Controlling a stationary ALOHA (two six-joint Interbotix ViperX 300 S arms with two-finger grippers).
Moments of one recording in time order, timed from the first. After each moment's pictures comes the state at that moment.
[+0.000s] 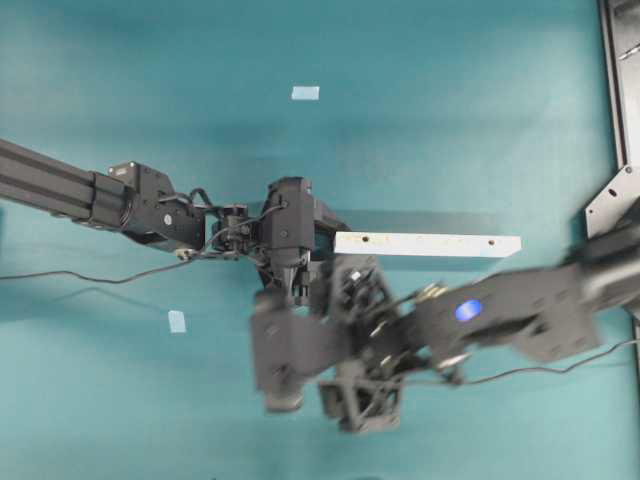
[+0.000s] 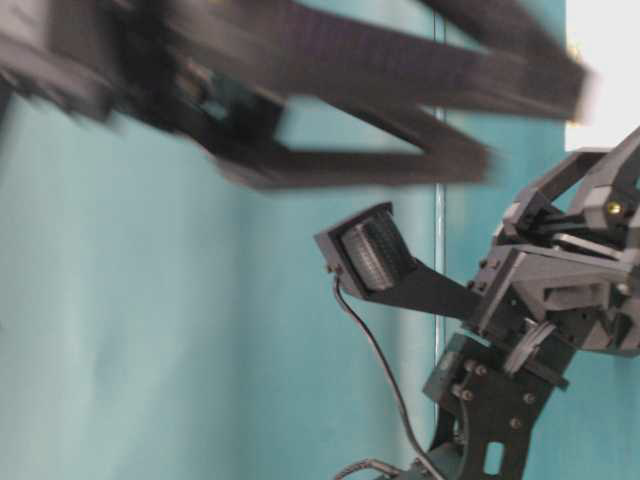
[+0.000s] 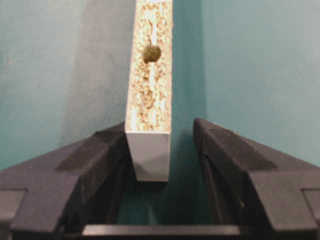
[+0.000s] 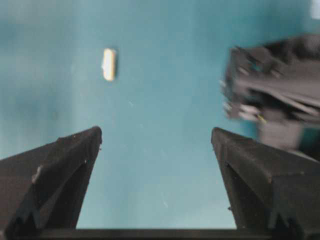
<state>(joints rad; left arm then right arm) -0.02 0.52 0.50 -0.07 -0.55 0.06 0.33 0.15 0.15 -0.08 0.84 0.40</state>
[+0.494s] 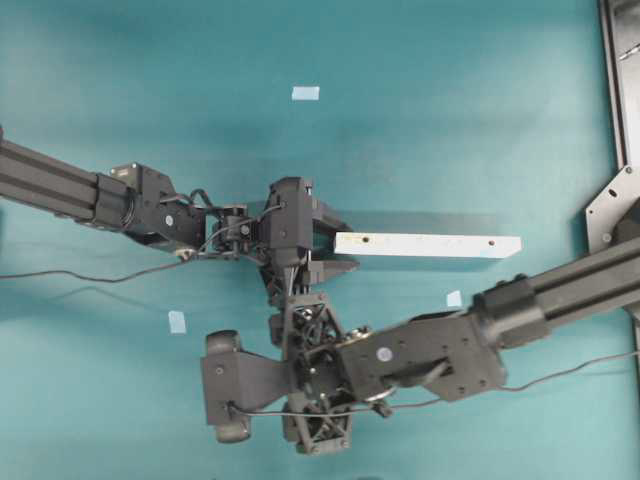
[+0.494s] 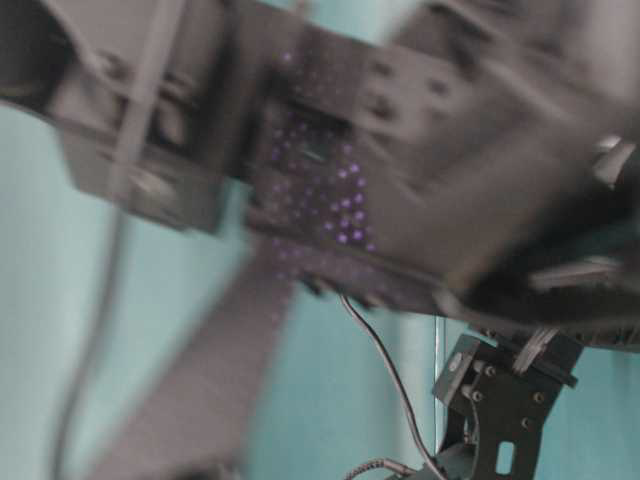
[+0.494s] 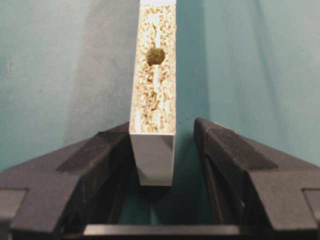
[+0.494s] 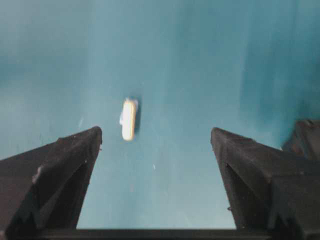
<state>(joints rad) -0.01 0.53 0.50 -0.07 -0.58 0.06 0.34 0.38 0.03 -0.08 0.79 0.41</state>
